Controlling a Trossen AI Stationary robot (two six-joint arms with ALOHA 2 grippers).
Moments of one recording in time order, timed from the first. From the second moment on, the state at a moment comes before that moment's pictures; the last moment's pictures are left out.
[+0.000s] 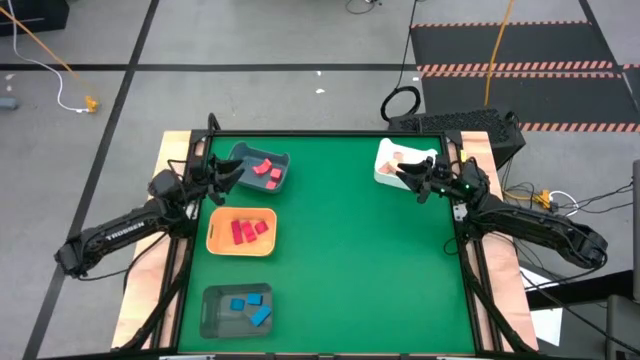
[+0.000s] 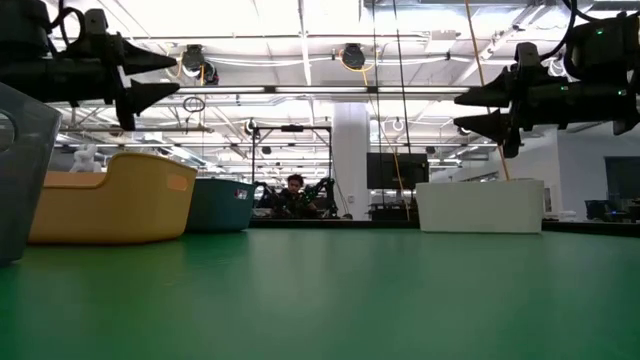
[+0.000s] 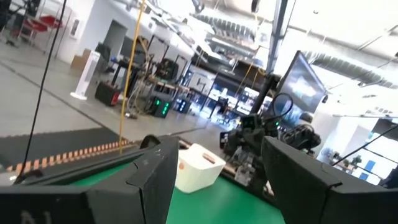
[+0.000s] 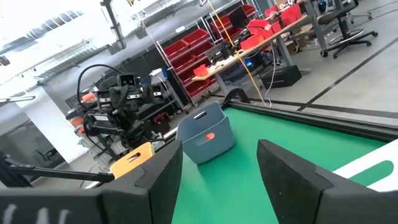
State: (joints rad) left arm 0.61 0.28 0.01 0.52 0.24 -0.48; right arm -0.67 0.59 0.02 0.66 -0.32 0.54
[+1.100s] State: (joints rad) left arm 0.59 0.00 0.01 0.52 0.24 -0.48; right arm -0.67 0.59 0.02 0.66 -0.32 0.53
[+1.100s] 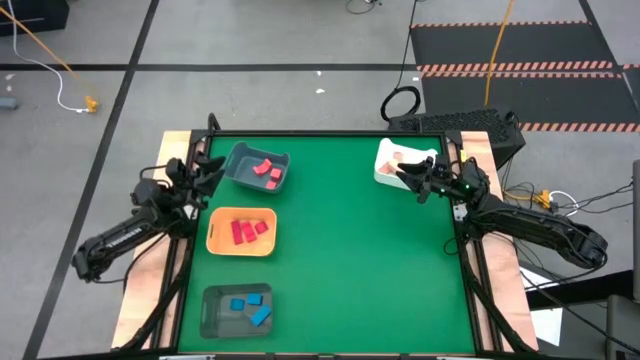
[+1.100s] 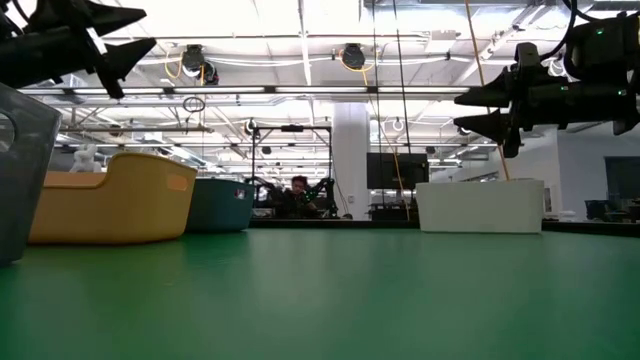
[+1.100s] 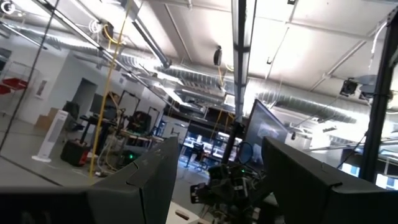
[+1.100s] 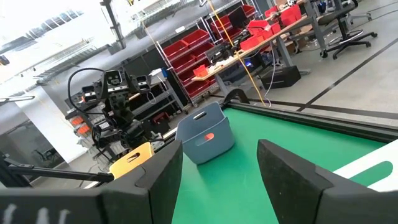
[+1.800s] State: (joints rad) left arm 0.55 0.00 0.01 0.52 0.24 -0.48; right arm -0.67 0.54 0.02 0.66 -0.32 0.53
